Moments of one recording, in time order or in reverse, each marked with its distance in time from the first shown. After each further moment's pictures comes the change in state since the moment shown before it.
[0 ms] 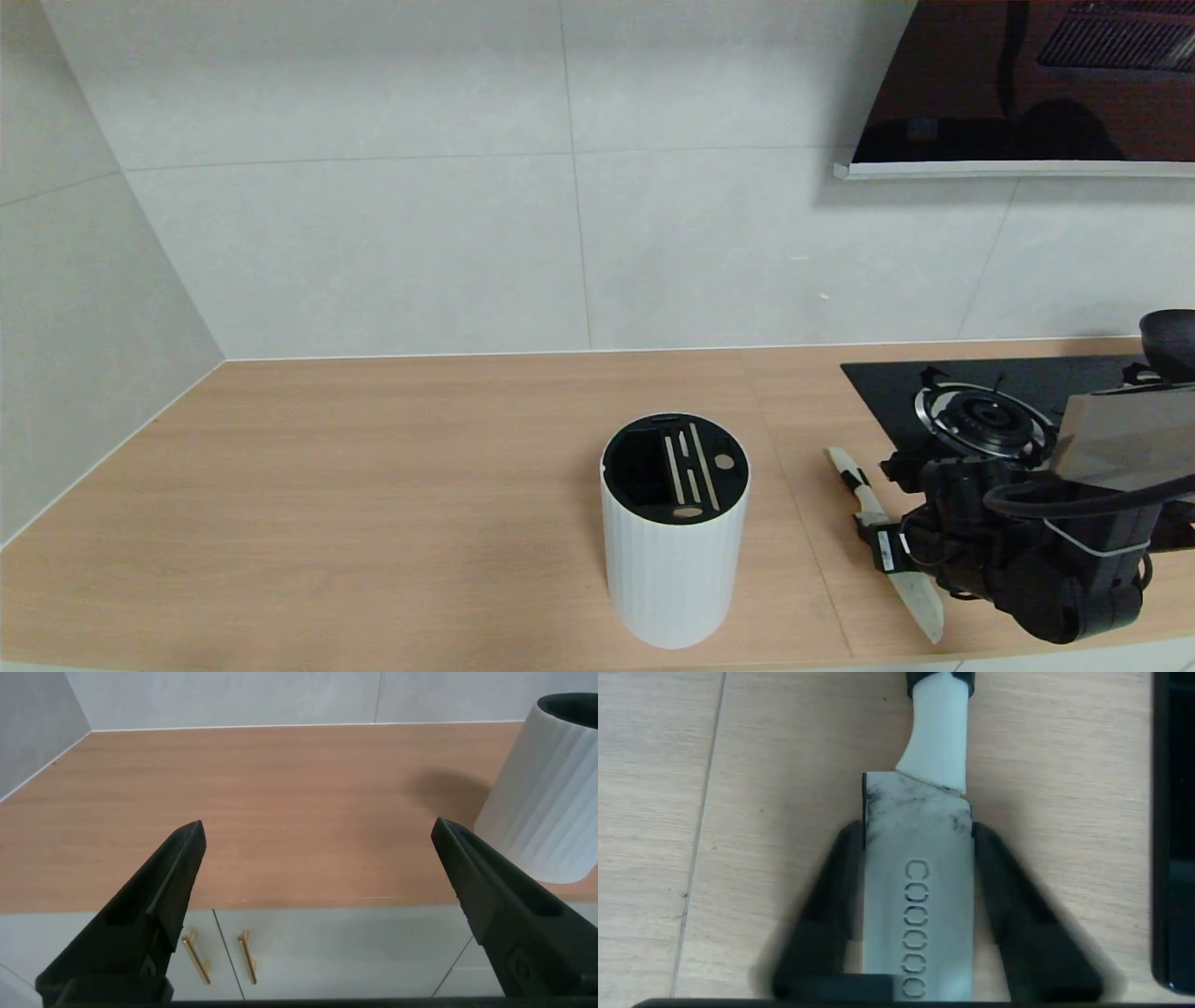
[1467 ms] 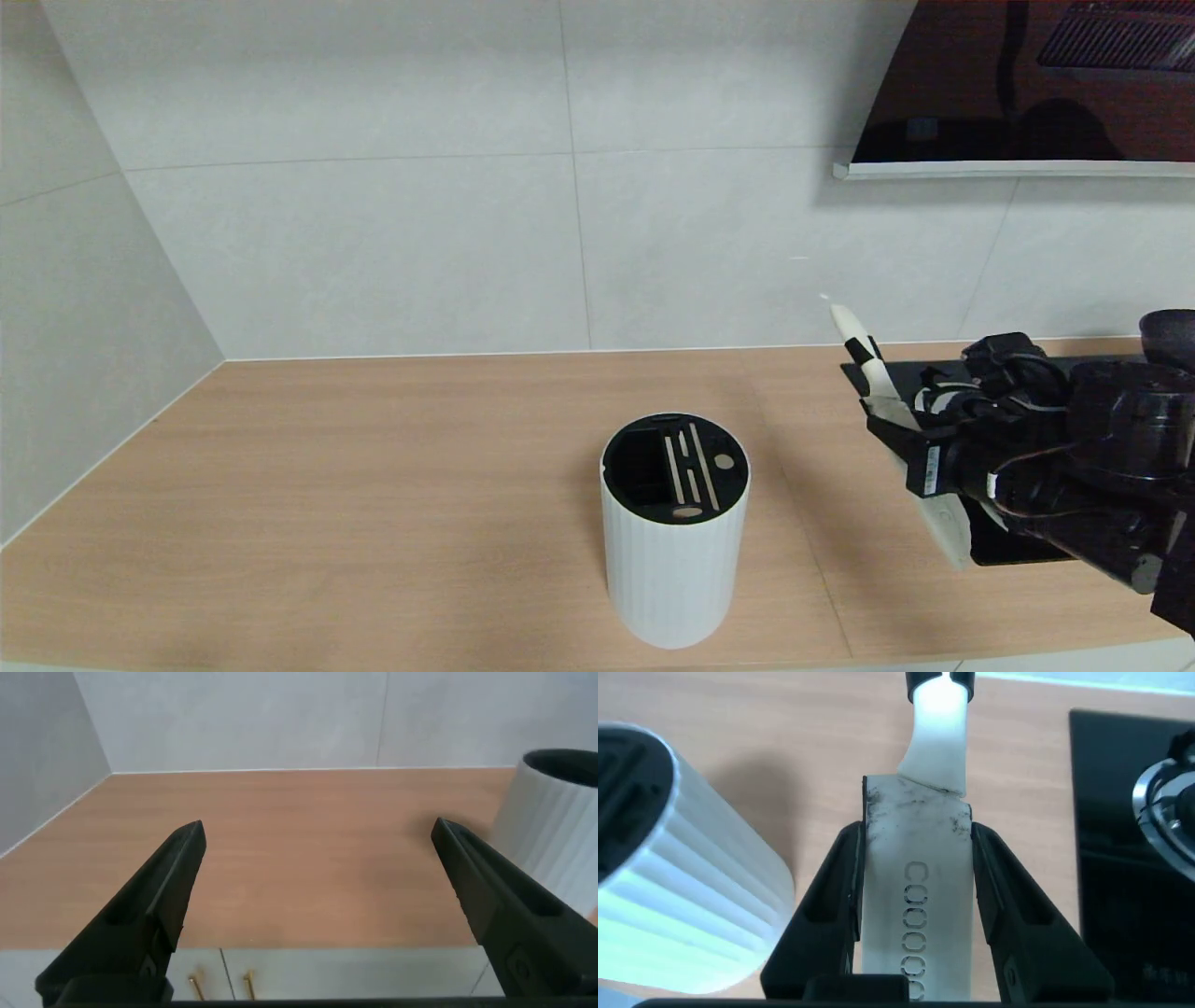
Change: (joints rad) left arm 0.000 0.002 -0.059 -0.037 -0.048 0.006; right arm 0.188 -0.639 0.122 0.064 -0.009 0.033
